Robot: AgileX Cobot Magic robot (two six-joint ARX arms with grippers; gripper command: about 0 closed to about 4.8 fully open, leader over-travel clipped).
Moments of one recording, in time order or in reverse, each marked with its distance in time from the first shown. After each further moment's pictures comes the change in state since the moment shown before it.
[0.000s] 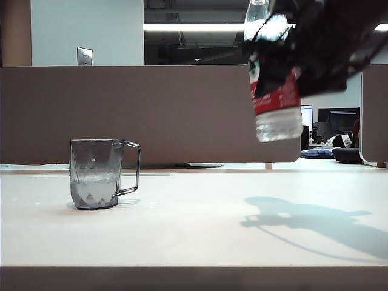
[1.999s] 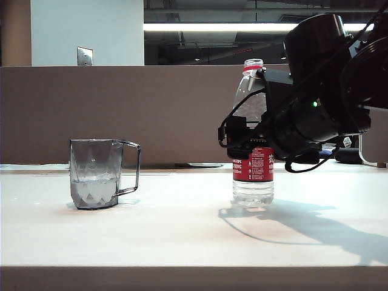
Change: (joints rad) left arm 0.000 -0.002 0.000 -0.094 0.000 0.000; right arm -0.018 0.488 -0.047 0.607 0.004 0.003
